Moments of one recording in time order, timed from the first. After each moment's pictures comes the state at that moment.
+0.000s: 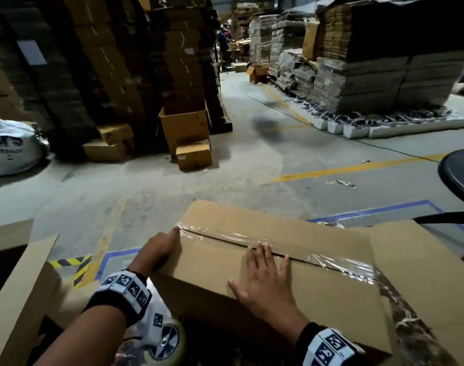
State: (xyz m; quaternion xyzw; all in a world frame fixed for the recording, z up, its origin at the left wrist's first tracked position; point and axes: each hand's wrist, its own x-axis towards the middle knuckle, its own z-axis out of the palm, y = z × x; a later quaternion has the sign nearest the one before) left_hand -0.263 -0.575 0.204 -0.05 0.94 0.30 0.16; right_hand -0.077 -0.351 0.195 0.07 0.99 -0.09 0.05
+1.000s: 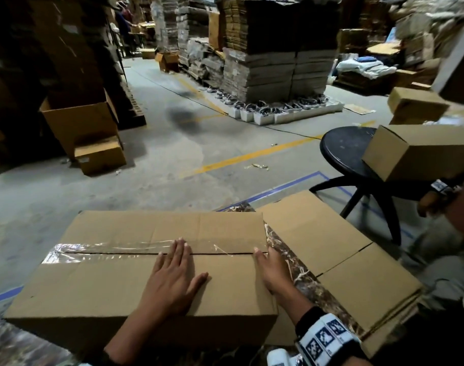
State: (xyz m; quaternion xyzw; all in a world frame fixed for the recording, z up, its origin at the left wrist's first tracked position) left_hand -0.115 -0.379 0.178 0.38 0.92 0.03 0.09; right_hand 0.004 -0.164 0.164 0.43 0.76 -0.48 -0.10
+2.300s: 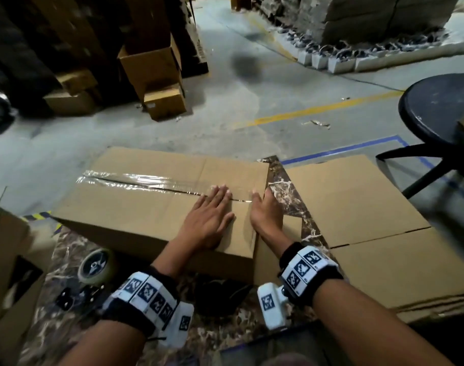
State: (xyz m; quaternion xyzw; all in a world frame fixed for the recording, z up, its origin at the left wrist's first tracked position) left_hand -0.039 -0.286 0.181 0.36 0.93 0.02 0.08; right_hand 0.009 -0.132 0.179 0.34 0.82 -0.46 -0.07
